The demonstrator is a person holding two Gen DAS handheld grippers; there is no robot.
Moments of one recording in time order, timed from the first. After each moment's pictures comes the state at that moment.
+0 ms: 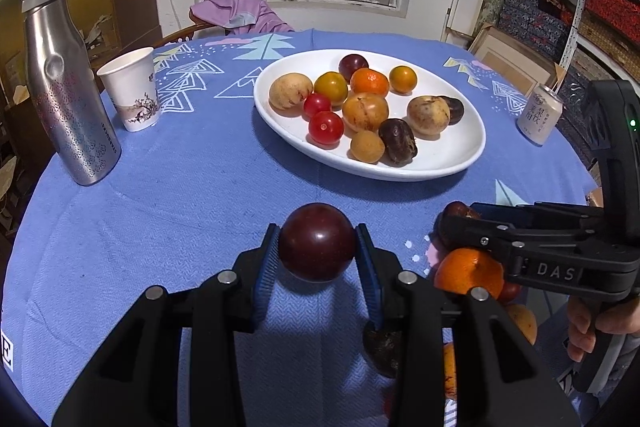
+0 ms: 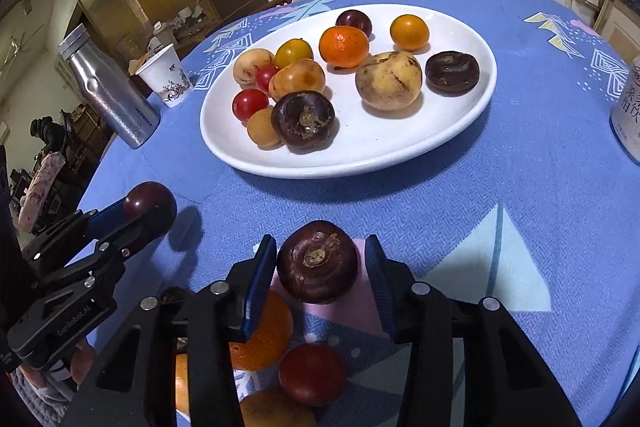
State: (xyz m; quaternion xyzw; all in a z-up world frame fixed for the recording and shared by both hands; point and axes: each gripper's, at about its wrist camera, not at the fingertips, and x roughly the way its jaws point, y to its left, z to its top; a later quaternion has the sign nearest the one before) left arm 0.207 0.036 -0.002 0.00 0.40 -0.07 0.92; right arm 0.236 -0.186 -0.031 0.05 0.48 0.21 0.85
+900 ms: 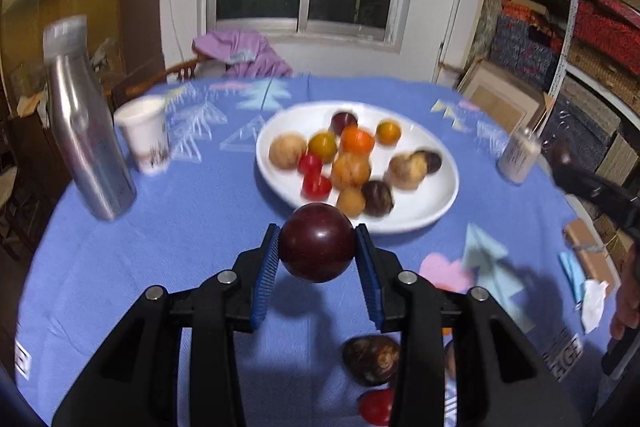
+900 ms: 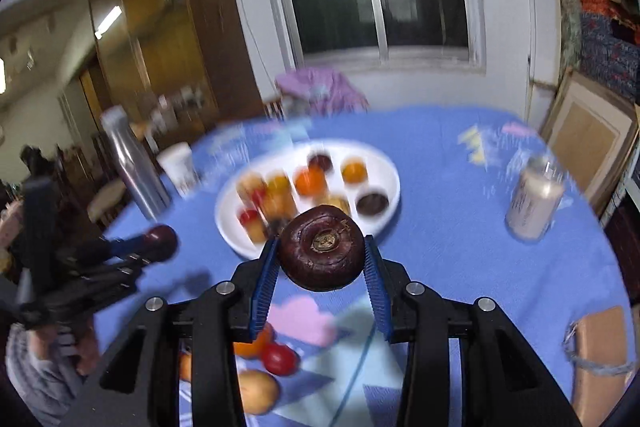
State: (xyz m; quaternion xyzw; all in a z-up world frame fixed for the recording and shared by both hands) left arm 0.193 0.035 0.057 -0.01 0.33 -0.08 0.94; right arm 0.165 -0.253 0.083 0.04 0.29 0.18 0.94
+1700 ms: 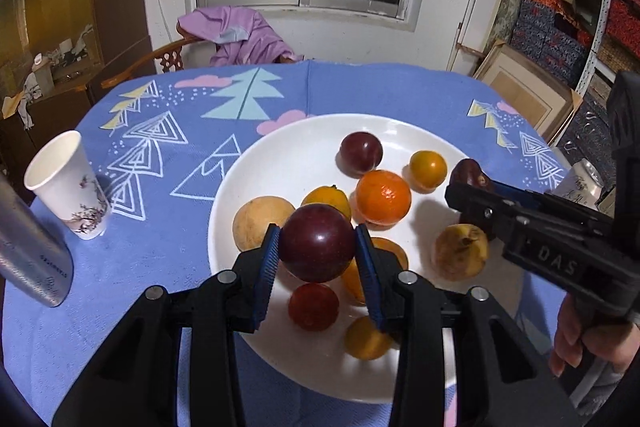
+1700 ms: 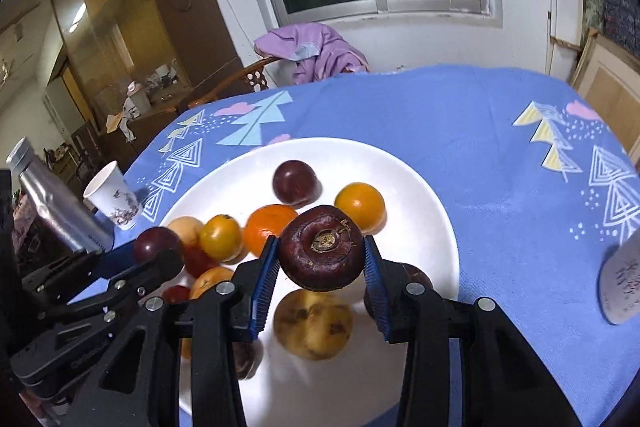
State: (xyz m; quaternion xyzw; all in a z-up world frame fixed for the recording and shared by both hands) left arm 0.357 0.013 0.018 -0.01 0.39 -0.07 0.92; right arm 0.364 -0.204 0.010 0.06 0.39 0.17 0.90
